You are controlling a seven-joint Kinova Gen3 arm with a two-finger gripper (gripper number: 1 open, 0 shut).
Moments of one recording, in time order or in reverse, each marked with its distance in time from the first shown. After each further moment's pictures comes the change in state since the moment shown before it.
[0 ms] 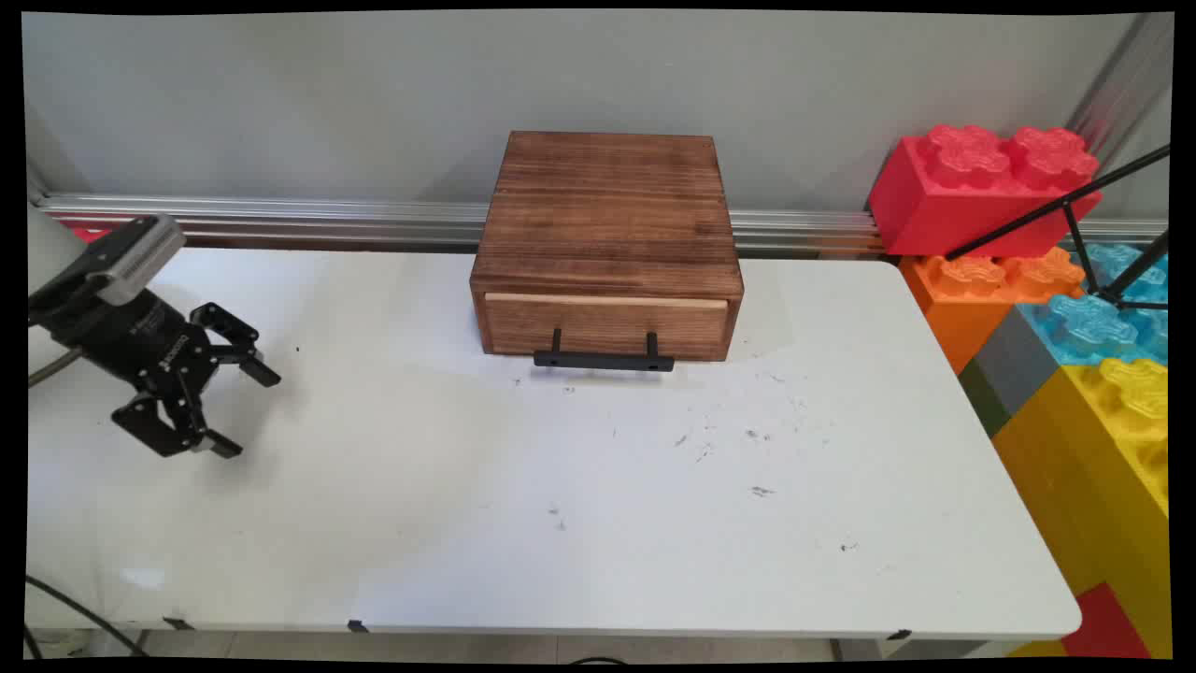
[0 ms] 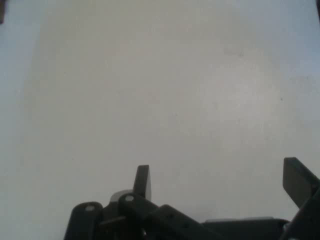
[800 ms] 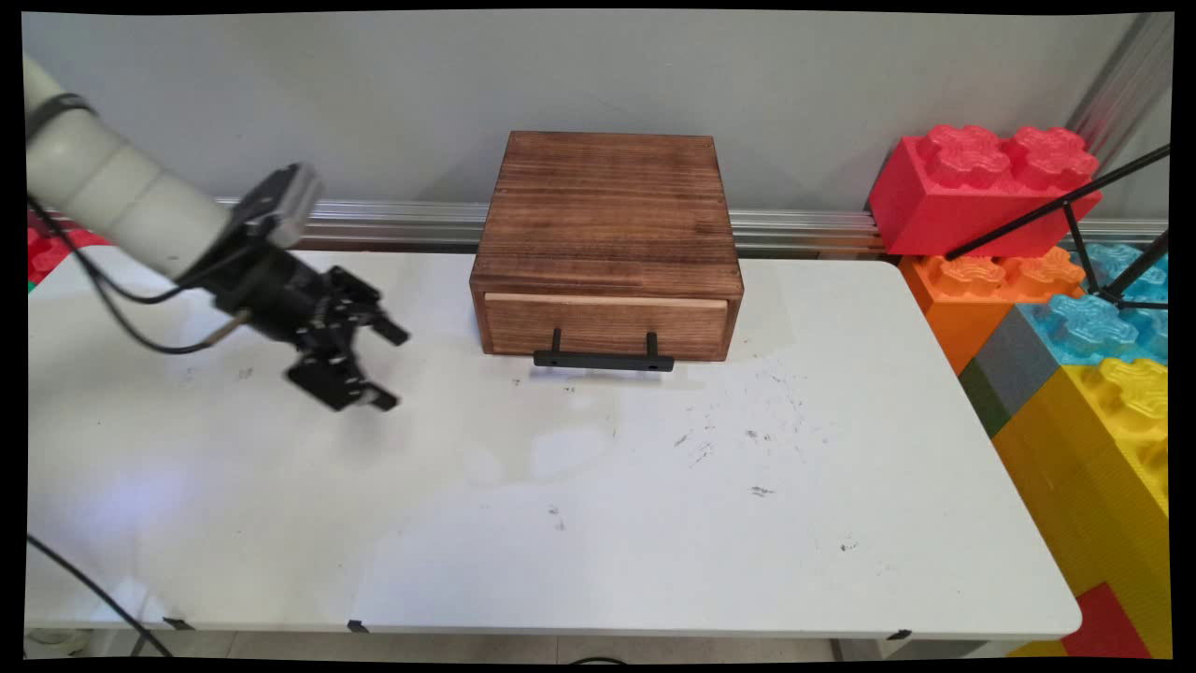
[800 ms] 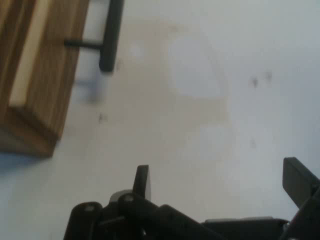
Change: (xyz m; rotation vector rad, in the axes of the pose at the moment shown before) arm 0.108 -0.026 0.044 0.068 0.153 -0.122
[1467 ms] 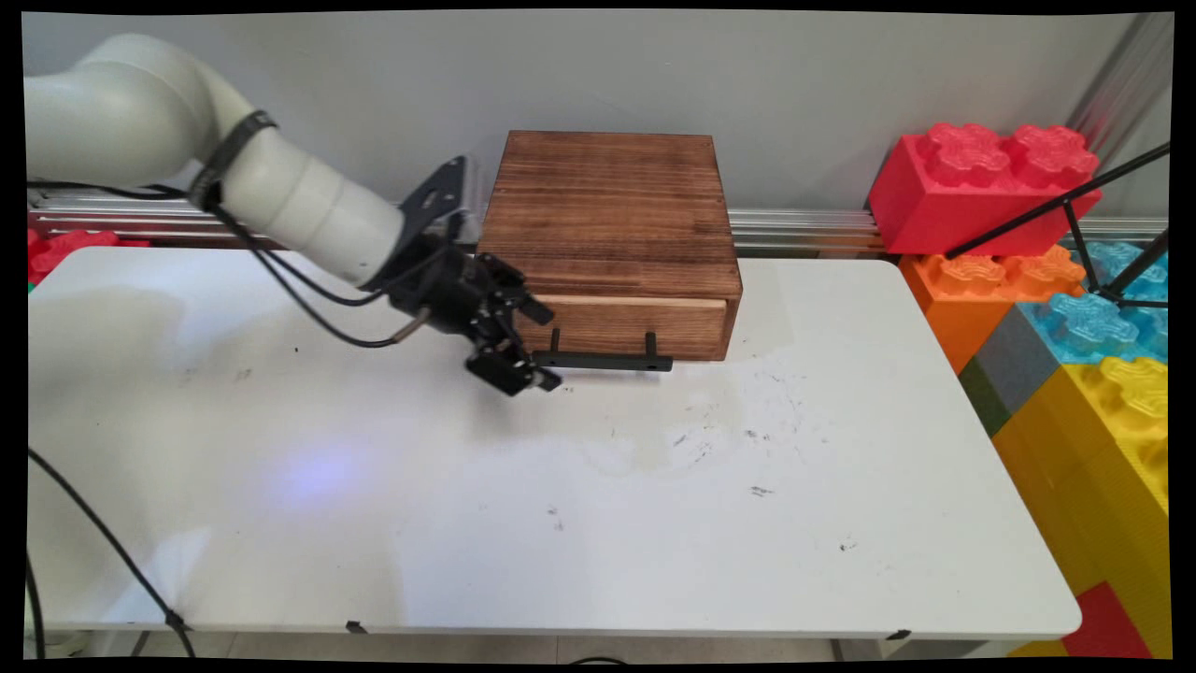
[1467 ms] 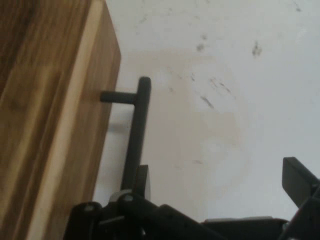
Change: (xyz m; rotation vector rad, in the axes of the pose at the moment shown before) arm 0.102 0.009 0.085 0.069 0.130 0.037
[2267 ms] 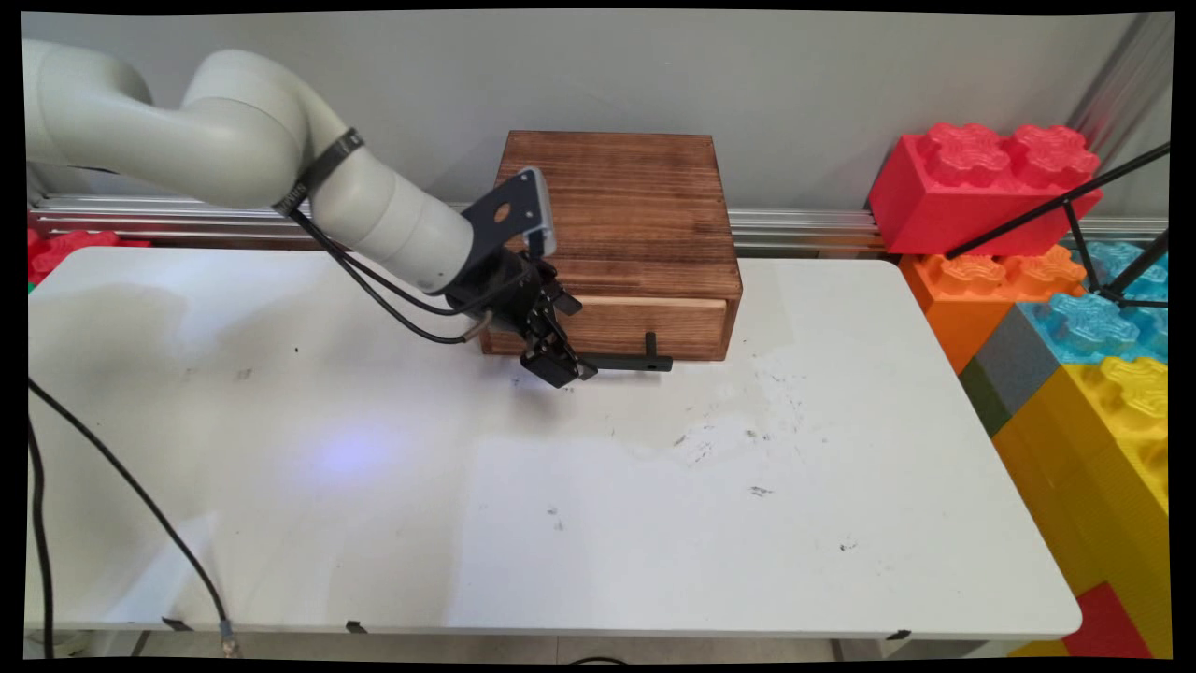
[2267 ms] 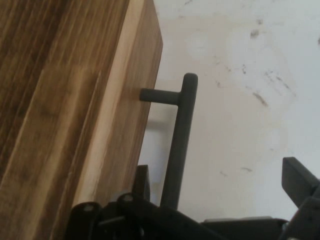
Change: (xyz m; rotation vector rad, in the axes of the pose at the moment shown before) arm 0.025 -0.003 0.048 0.108 -0.086 0.004
